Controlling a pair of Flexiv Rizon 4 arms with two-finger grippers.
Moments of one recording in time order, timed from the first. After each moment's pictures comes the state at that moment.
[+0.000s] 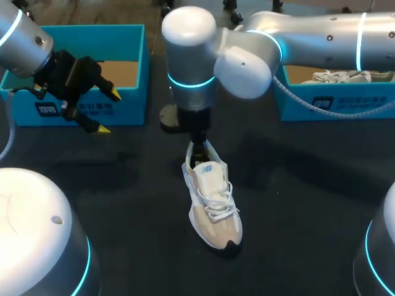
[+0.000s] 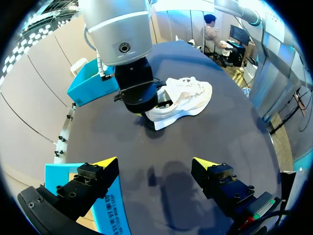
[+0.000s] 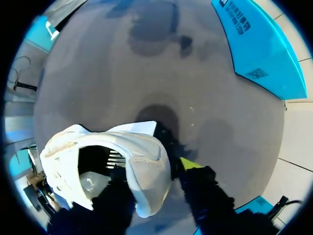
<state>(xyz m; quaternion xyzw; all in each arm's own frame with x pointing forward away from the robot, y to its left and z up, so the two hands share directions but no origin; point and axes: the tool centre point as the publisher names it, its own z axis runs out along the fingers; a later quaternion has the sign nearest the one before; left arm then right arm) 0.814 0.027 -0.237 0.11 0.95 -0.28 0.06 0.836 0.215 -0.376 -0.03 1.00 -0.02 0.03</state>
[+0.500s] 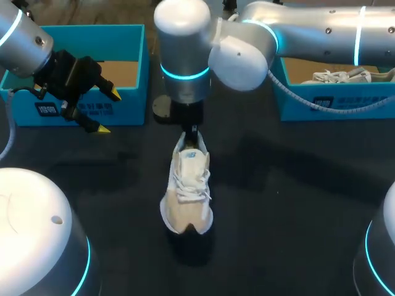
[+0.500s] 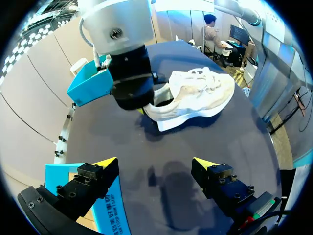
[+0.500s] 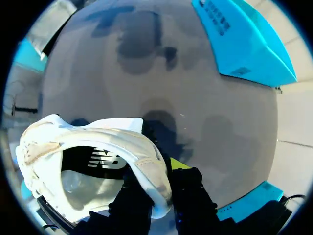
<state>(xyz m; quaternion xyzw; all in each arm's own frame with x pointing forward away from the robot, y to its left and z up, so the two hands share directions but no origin) 0.814 0.027 -0.237 0.11 0.95 -0.28 0.06 0.833 0.231 -0.339 0.05 1.00 0.00 0.03</state>
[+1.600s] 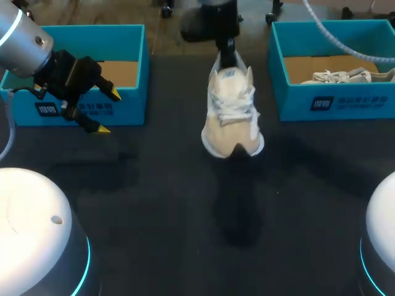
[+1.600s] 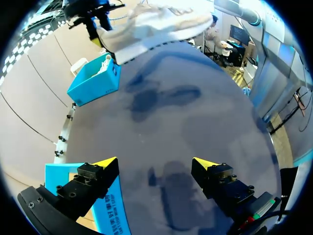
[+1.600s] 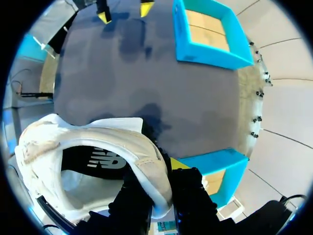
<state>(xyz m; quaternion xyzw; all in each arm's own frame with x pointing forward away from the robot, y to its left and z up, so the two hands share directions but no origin) 0.814 0.027 -0.237 0.11 0.95 -0.28 0.06 0.887 0.132 -0.144 0.03 0.99 -0.08 0.06</state>
